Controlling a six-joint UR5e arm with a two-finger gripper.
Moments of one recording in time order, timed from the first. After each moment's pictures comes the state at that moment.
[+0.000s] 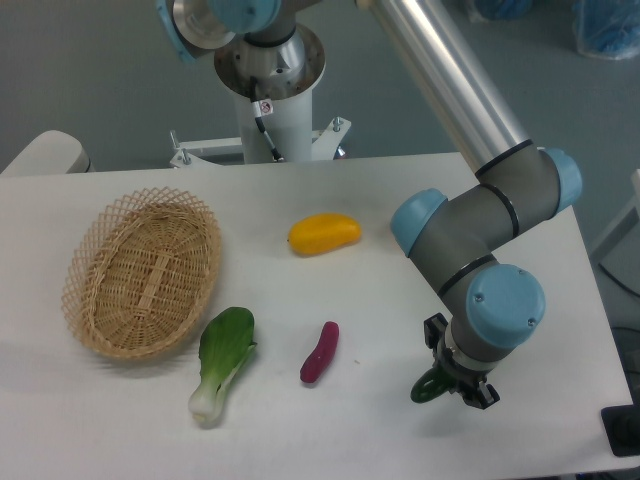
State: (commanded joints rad) arm 2.54 -2.33 -1.09 -1.31 1.59 1.61
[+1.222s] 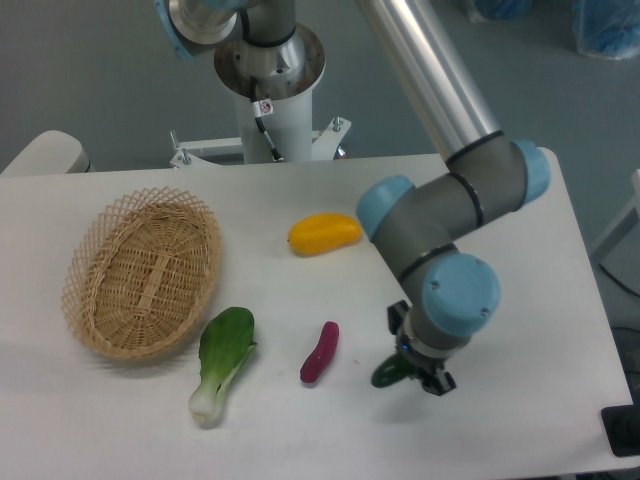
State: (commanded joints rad) arm 2.46 -2.18 -1.30 -1.32 1.54 1.59
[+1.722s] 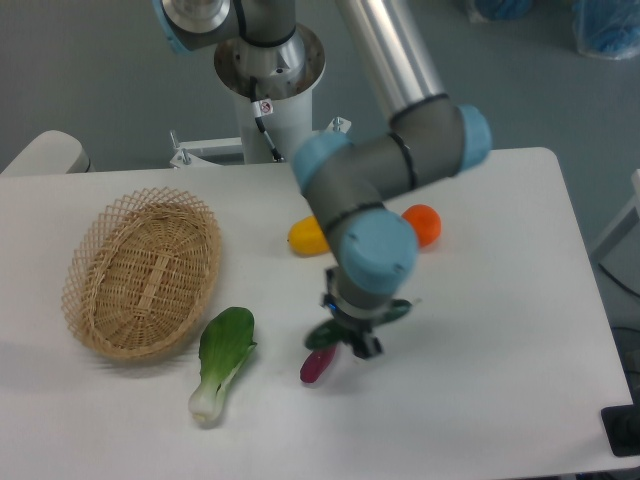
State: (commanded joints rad) arm 2.34 -1.93 -1.58 -1.32 1.50 1.56
